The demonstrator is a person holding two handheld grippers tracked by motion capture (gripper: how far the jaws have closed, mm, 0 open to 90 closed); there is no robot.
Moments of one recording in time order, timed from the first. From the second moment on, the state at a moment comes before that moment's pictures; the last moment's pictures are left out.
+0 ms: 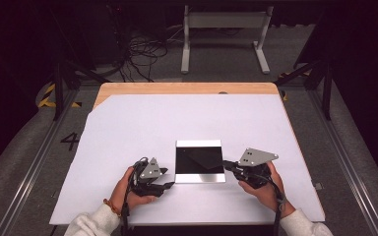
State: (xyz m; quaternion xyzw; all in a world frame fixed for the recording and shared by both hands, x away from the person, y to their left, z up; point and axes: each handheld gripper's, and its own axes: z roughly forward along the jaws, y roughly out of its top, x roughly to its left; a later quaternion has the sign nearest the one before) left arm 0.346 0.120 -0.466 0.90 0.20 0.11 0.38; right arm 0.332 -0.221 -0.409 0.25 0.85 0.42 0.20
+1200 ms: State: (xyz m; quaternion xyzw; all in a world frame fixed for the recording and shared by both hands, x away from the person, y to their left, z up) left arm 0.344 0.120 -0.463 0.89 0.19 0.11 0.40; right arm 0.342 -0.215 -0.408 0.26 0.83 0.44 0.22
